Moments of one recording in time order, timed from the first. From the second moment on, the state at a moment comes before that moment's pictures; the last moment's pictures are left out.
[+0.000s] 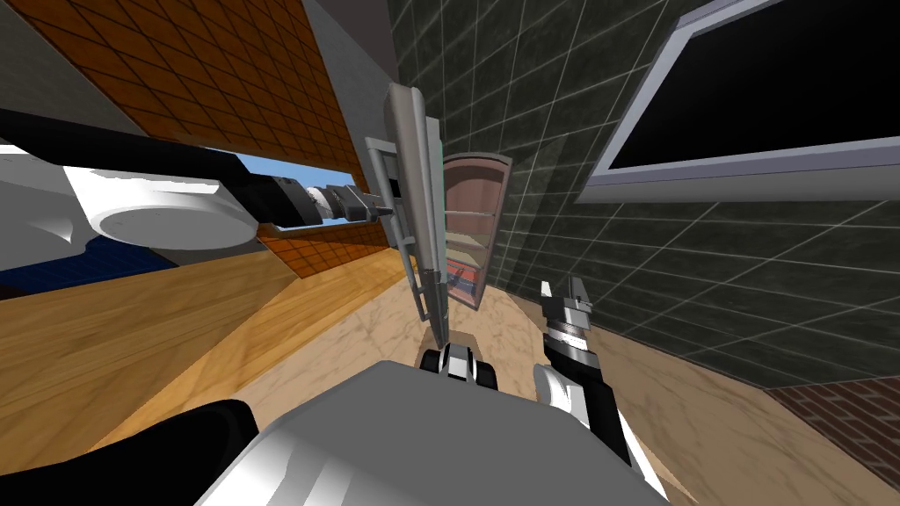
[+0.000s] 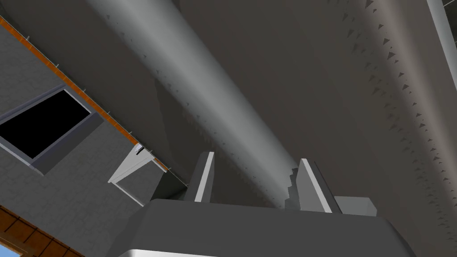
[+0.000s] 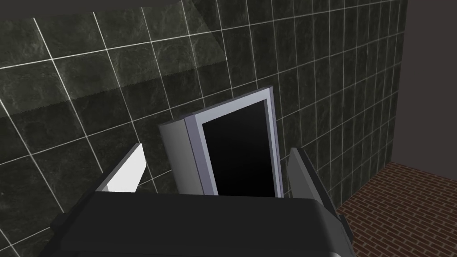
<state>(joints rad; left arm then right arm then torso) 1.27 1.59 1.70 -2.26 1.53 0.32 1.43 0.50 -0.01 -0.03 -2.20 -0.10 -0.49 -0.03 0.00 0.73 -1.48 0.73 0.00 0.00</state>
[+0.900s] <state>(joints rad) 1.29 1.66 1.75 -2.33 1.57 0.26 1.45 0.50 -0.01 -0.03 -2.20 -0.10 -0.49 -0.03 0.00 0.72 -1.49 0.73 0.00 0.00</state>
